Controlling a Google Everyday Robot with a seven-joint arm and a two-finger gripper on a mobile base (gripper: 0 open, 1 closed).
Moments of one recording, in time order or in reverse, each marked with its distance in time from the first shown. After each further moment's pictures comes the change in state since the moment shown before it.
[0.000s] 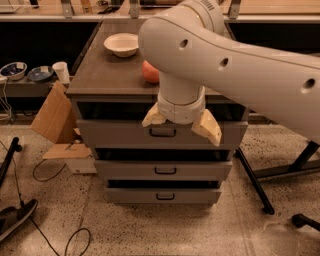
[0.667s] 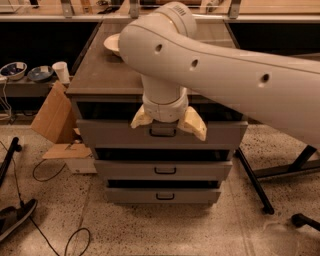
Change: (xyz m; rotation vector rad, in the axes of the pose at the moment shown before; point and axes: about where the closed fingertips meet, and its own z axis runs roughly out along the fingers) arm 0.004 -0.033 0.016 -0.021 0.000 -0.082
